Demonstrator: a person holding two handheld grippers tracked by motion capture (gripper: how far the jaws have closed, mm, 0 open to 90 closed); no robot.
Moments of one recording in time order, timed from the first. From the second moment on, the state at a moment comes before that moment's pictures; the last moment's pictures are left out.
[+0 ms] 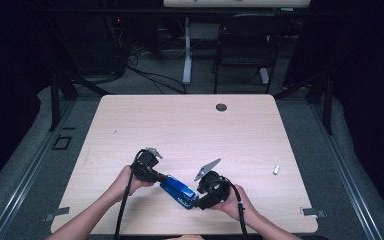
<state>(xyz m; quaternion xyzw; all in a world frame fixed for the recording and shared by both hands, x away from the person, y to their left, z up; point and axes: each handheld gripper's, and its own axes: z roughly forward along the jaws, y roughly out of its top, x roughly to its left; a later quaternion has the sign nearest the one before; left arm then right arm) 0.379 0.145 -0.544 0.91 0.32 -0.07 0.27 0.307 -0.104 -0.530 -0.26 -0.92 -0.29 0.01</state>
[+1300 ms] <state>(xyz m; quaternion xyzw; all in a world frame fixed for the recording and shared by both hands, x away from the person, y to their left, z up) 0.369 0.114 -0.546 0.91 0.30 -0.09 0.28 0.326 -0.132 -0.523 -0.26 -0.93 -0.25 -0.03</state>
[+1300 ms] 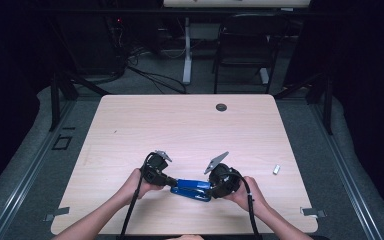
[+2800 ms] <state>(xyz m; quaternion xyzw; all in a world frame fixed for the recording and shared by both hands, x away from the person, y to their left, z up) 0.374 0.103 -0.545 0.91 0.30 -0.06 0.29 0.349 -0.187 -0.513 -0.35 -0.90 -0.26 -0.04</state>
